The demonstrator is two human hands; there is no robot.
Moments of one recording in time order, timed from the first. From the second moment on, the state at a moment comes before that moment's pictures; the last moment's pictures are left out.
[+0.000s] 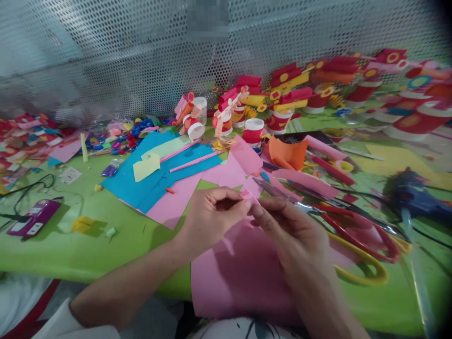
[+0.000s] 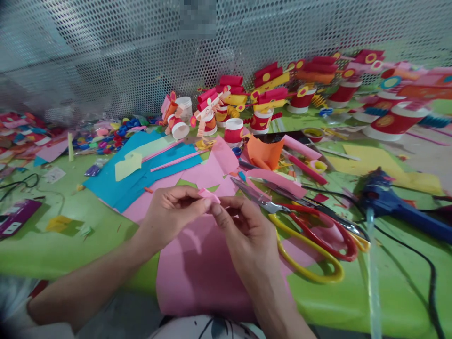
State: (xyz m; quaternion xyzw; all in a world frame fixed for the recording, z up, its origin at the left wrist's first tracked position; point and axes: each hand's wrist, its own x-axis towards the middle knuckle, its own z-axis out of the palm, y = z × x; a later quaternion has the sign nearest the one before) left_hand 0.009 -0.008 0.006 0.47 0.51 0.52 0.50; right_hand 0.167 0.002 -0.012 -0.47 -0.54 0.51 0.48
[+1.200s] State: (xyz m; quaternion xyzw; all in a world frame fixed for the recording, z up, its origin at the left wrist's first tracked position) left_hand 0.003 -0.002 0.007 0.52 0.48 0.50 0.51; right_hand 0.168 0.004 -0.017 -0.43 -0.52 0.50 0.54
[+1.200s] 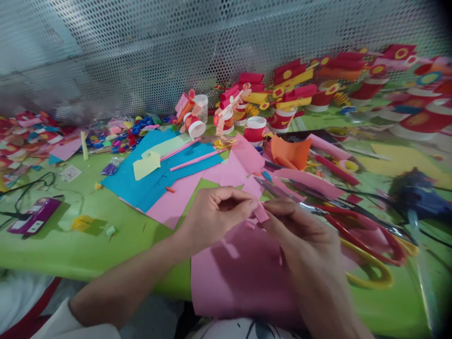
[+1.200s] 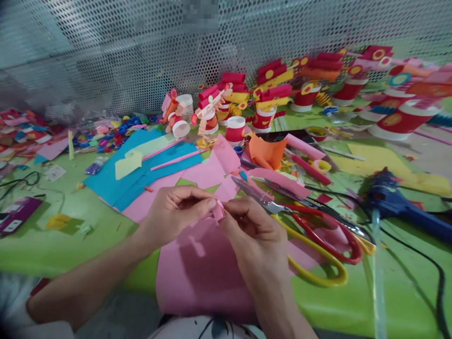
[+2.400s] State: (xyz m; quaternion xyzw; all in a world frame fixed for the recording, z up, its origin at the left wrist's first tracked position) left_hand 0.003 -0.005 0.012 0.56 0.50 0.50 0.44; right_hand 0.163 0.000 -0.015 -0.47 -0.62 0.34 0.53
